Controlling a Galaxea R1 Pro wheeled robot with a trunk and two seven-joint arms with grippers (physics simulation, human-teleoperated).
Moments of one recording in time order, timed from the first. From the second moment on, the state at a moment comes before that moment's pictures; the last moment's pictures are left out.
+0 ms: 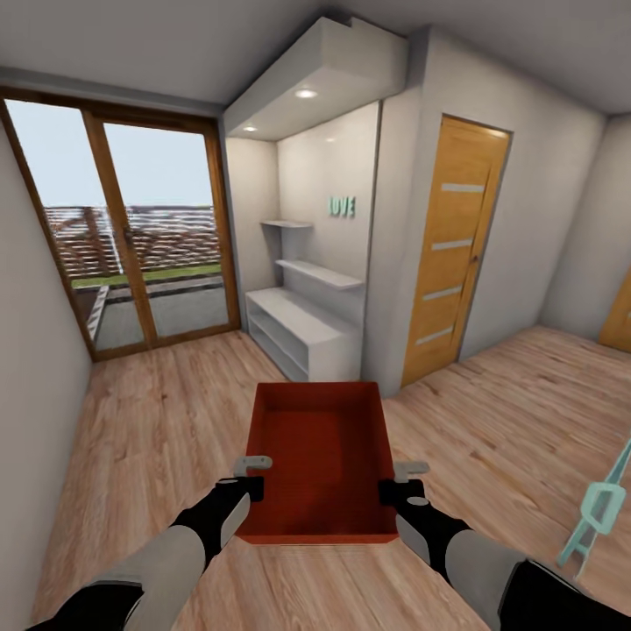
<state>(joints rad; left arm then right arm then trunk) -0.77 -0.14 0.00 -0.26 0.02 0.22 0.21 -0.80 0.05 0.88 -0.12 -0.81 -0.10 -0.21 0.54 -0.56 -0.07</state>
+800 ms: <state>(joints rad) -0.77 -0.14 0.00 -0.26 0.02 0.22 0.21 -0.80 0.05 0.88 -0.12 -0.80 -0.09 -0.21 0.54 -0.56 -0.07</state>
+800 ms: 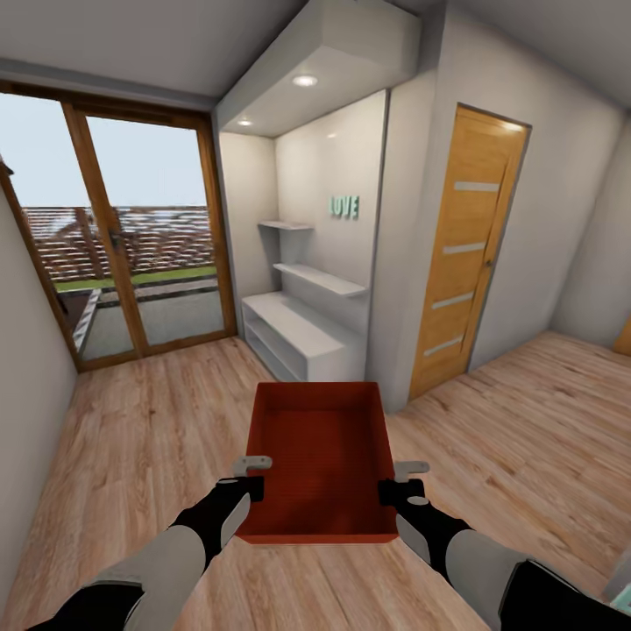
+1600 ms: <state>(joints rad) -0.77 -0.14 0.00 -0.26 0.02 0.21 0.21 -0.80 0.05 0.88 -0.12 -0.81 -0.09 -0.21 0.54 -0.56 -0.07</state>
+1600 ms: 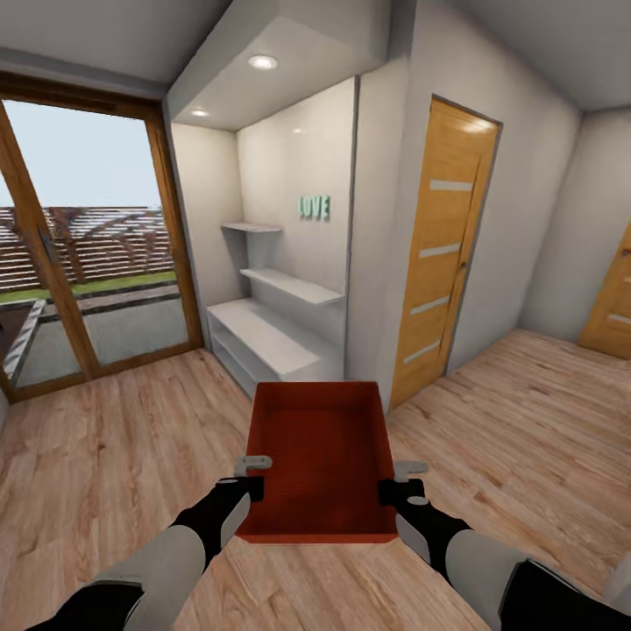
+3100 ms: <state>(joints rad) -0.77 -0.14 0.00 -0.26 0.02 0.21 0.21 -0.80 0.05 0.88 -0.12 -0.81 -0.09 -0.21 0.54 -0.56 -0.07</state>
